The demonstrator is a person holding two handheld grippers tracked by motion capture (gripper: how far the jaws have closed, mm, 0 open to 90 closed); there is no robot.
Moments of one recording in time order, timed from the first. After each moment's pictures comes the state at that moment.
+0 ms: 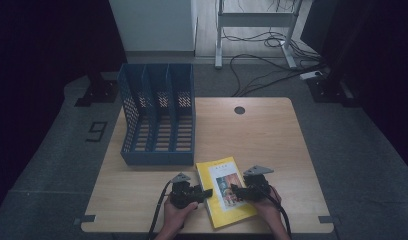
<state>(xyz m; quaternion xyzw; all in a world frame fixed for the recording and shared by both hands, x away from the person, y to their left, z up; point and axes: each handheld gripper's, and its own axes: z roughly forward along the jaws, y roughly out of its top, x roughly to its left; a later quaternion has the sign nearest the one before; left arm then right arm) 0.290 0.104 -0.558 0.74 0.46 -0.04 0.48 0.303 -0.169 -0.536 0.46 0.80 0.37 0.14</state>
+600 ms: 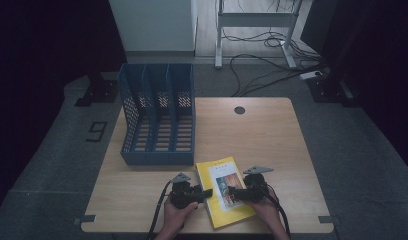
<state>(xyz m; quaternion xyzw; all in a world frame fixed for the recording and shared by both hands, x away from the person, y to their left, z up) 0.290 0.104 -0.557 0.75 0.46 -0.04 0.48 0.303 -0.166 -0.538 0.48 0.79 0.37 0.09</state>
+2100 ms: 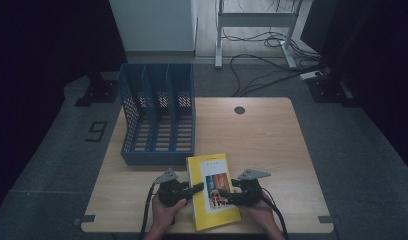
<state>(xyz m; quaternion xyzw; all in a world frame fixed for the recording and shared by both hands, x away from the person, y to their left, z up) 0.282 0.135 -0.524 0.73 0.41 -0.01 0.55 0.290 -0.149 -0.533 0.40 0.79 0.46 0.06</state>
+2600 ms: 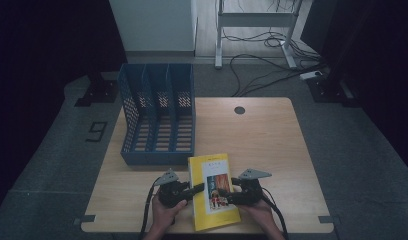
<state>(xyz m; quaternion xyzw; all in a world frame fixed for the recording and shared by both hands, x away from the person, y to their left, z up) 0.278 0.132 -0.520 0.74 0.38 0.00 0.55 0.291 -0.150 -0.534 0.41 0.78 0.47 0.06</state>
